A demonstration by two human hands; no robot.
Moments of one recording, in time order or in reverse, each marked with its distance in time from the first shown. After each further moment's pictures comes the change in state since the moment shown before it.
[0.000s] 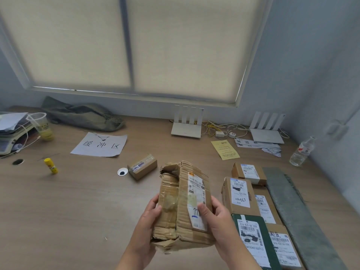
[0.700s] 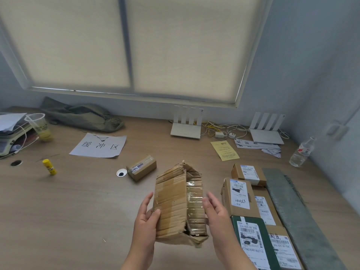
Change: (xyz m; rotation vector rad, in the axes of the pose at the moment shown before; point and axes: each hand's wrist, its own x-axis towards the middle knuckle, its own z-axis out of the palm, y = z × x) left_hand 0.017 -0.017 -0.008 0.266 0.402 0.048; right_hand 0.013 0.006 0.004 -0.144 0.159 -0.017
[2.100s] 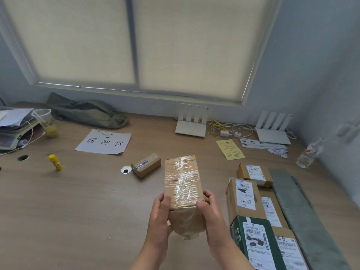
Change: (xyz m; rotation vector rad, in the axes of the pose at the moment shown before) left_hand -0.015 0.021 0.027 -0.080 -0.076 -0.003; right_hand 0.004 0.003 0.026 0.082 -0.123 -0.050
